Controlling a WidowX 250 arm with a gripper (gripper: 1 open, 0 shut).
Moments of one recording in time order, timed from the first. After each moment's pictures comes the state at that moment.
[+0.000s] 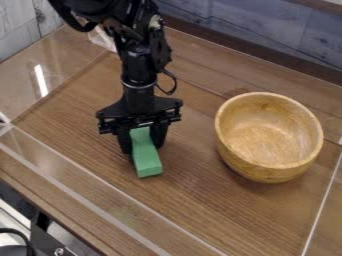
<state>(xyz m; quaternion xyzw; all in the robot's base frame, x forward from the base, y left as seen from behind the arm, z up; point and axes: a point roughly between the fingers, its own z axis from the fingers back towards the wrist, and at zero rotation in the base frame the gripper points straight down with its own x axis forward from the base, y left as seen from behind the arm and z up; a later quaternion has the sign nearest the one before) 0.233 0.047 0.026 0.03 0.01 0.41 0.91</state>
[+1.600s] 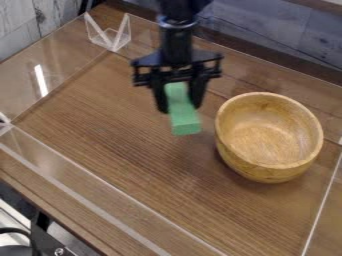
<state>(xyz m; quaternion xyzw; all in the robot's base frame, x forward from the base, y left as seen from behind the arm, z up) 0.271 0.003 0.089 -0.01 0.03 0.35 0.93</state>
